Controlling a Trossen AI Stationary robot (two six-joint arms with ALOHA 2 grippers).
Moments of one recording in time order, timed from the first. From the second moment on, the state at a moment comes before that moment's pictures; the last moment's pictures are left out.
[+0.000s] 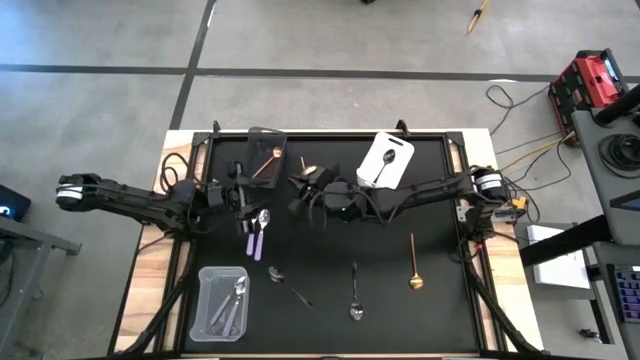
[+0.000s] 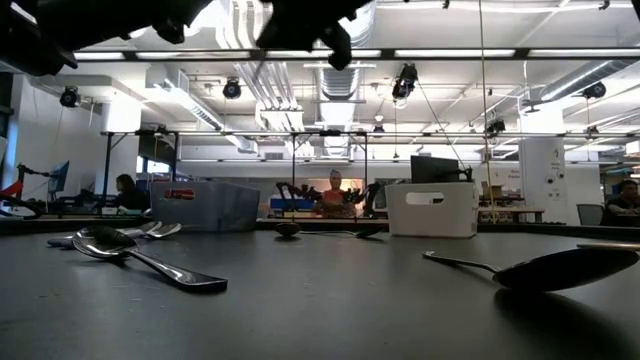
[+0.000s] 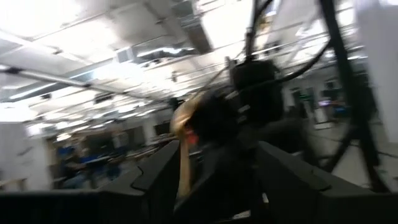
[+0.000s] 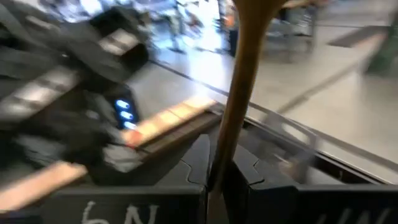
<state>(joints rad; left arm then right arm) -0.01 0.90 0.26 1.07 -0.07 0.29 0.07 1.86 1.45 0.24 0.64 0.29</state>
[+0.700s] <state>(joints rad) 0.00 1.17 0.36 1.07 -0.07 0.33 0.10 1.94 1.45 0.06 0.68 0.34</state>
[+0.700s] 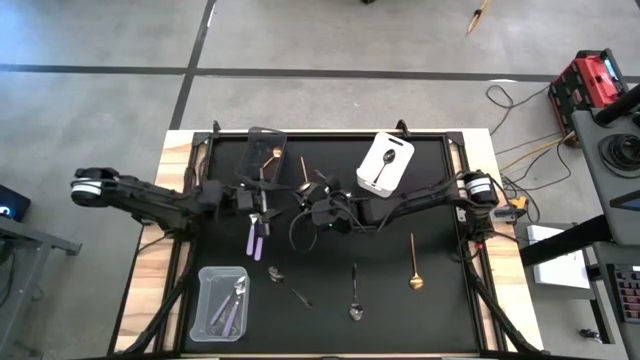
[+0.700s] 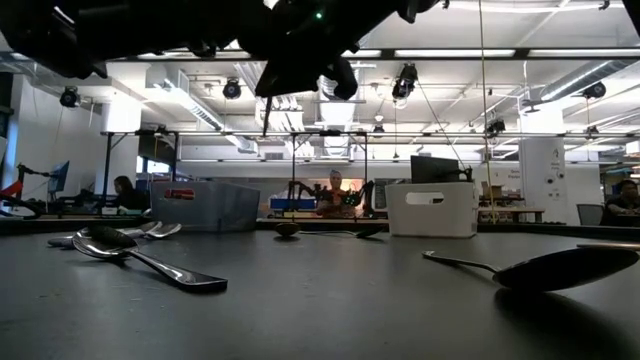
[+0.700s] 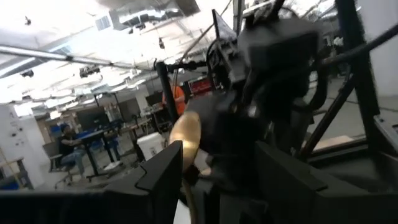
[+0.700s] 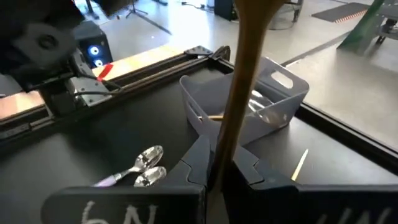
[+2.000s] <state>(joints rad) 0.00 1.24 0.47 0.95 -0.17 0.27 0.14 1.94 1.46 0.00 0.68 0.36</state>
